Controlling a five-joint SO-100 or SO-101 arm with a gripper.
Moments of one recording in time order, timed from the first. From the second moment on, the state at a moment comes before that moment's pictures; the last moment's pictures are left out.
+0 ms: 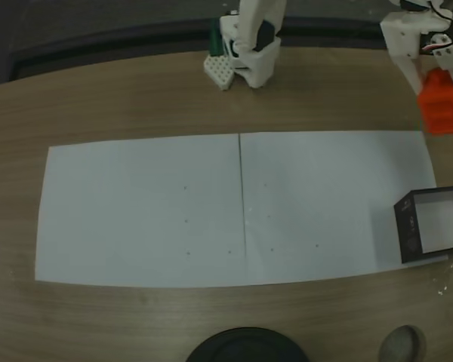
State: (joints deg) arm -43.2 88.0 39.5 92.6 -10.6
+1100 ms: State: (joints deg) arm -44.6 60.9 39.6 57.4 -0.2
